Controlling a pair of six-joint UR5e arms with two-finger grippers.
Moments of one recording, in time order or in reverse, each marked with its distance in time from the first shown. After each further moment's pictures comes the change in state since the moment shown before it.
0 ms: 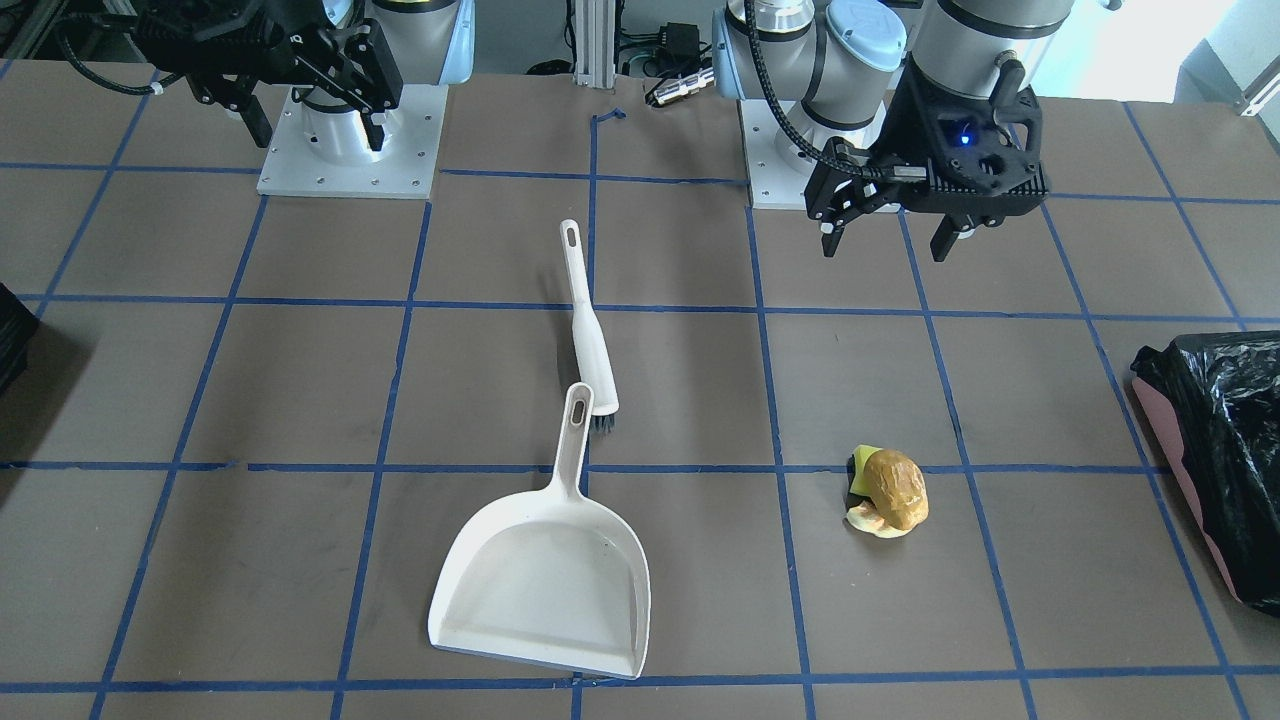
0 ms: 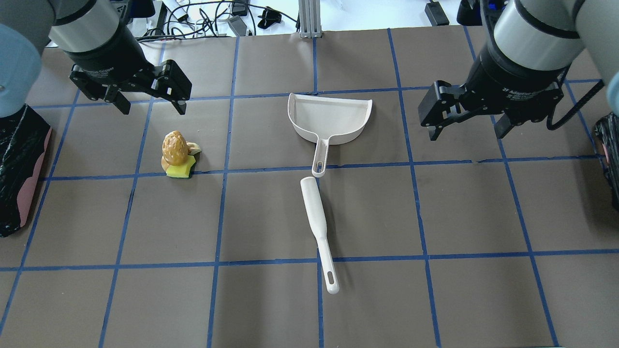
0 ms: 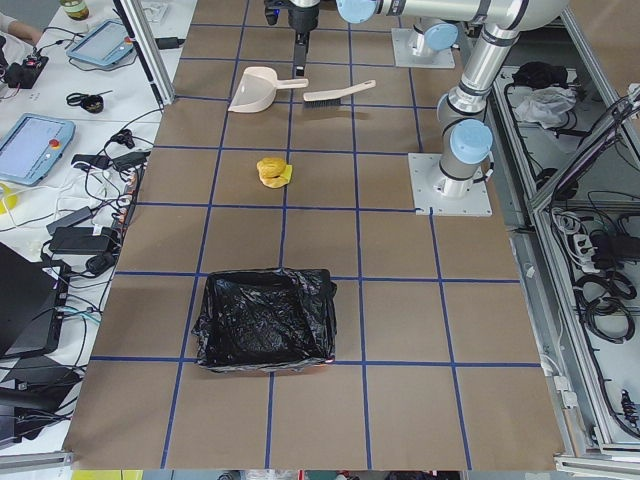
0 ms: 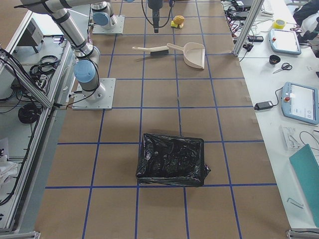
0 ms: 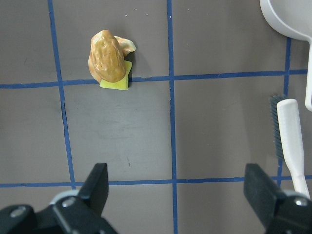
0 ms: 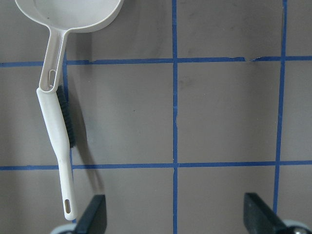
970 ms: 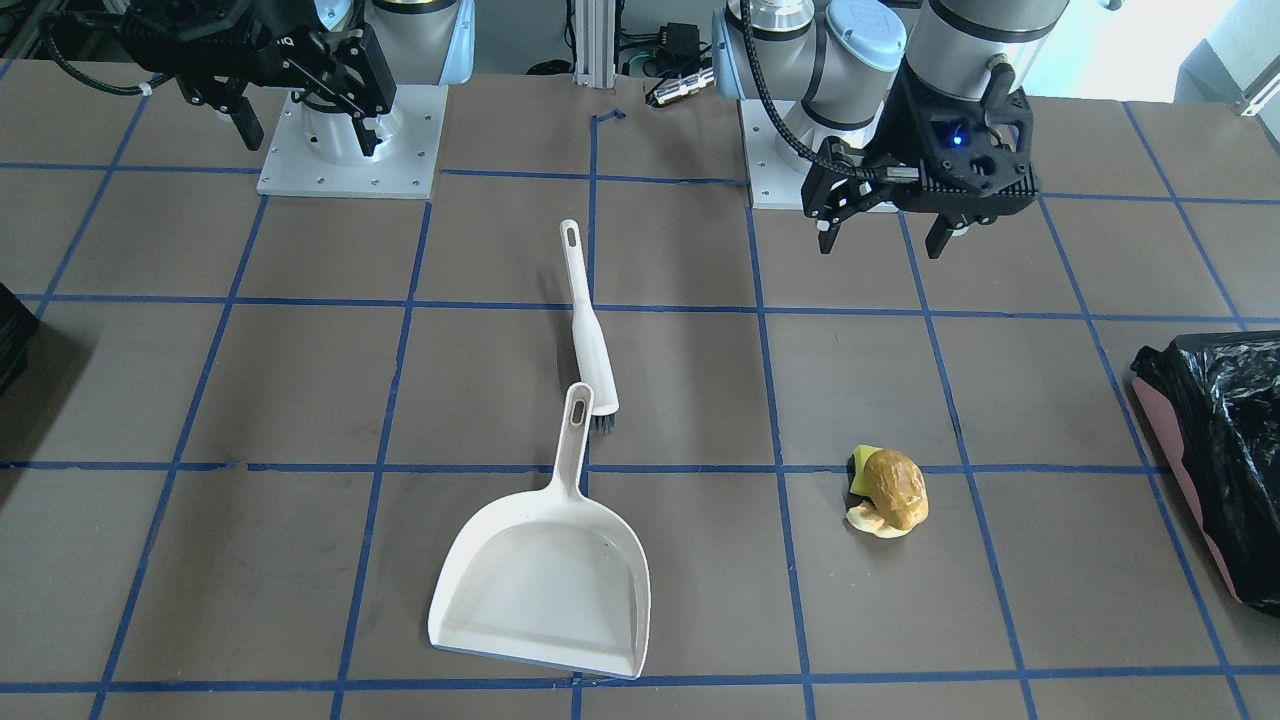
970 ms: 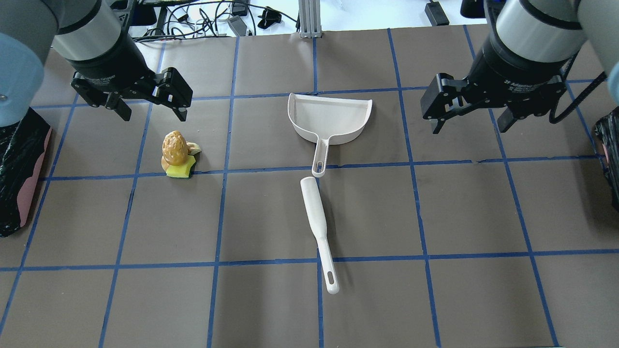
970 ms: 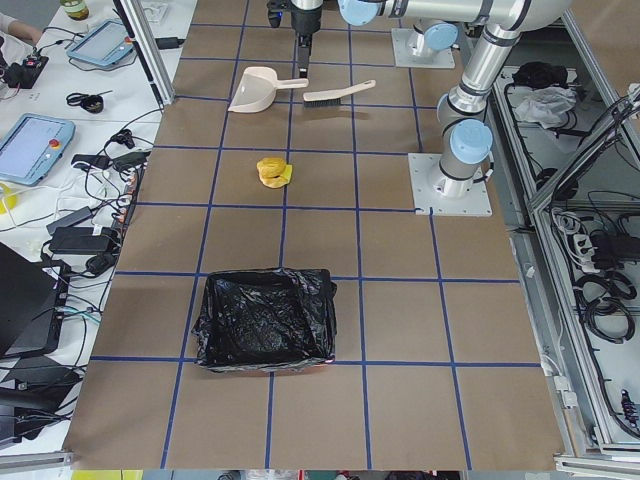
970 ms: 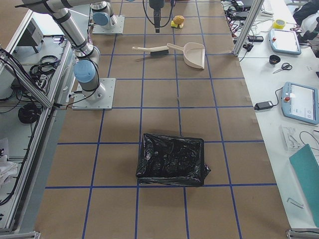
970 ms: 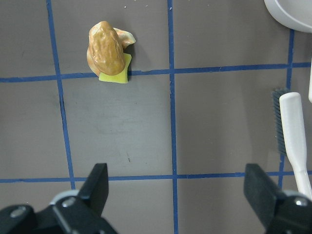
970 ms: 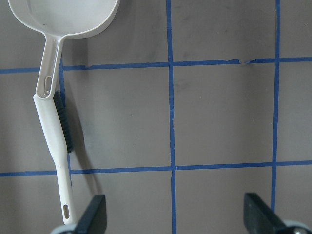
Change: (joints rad) left arm -0.001 0.011 -0.023 0.000 0.002 0.001; right arm -0.002 0.019 -0.021 -0.015 -0.008 0.019
